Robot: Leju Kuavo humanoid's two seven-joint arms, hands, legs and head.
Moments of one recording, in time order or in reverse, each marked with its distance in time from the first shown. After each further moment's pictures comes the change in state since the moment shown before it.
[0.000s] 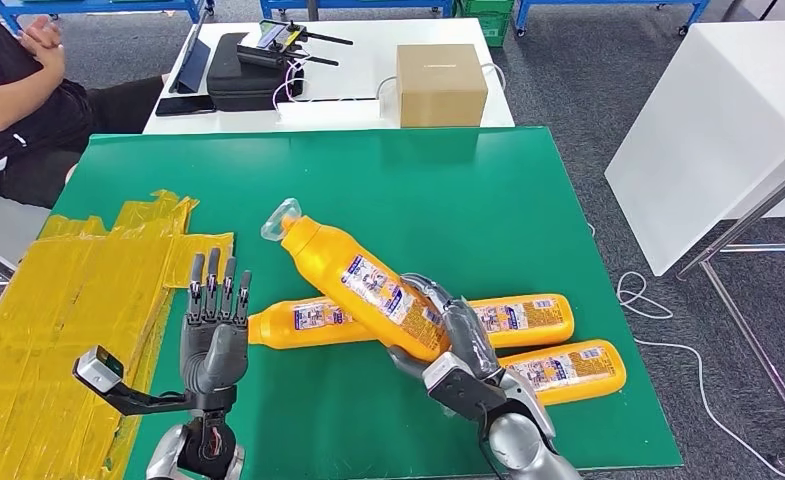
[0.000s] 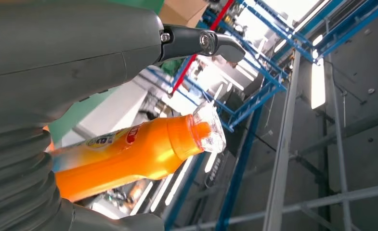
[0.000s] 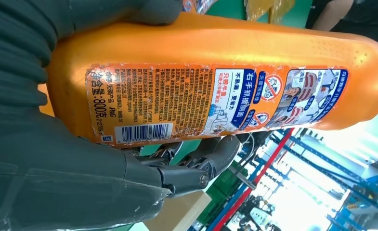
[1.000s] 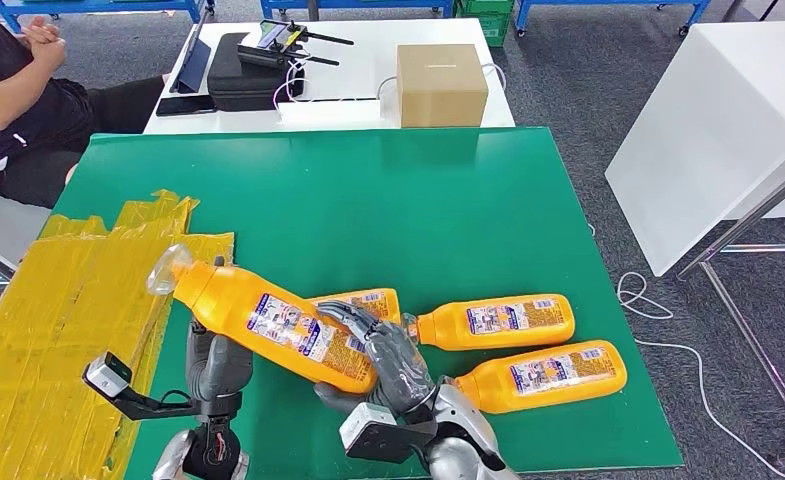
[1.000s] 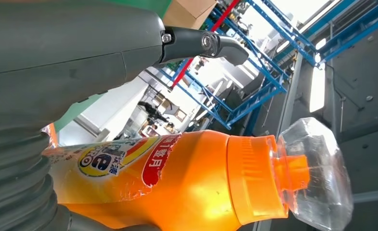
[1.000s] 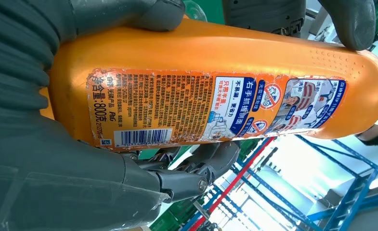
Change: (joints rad) left arm -0.003 0.009 -0.015 0.064 0.020 -0.002 -0.001; right arm -0.016 0.093 0.226 0.027 0.145 -0.018 -0.003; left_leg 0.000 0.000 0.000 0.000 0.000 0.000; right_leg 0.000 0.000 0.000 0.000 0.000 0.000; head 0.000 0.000
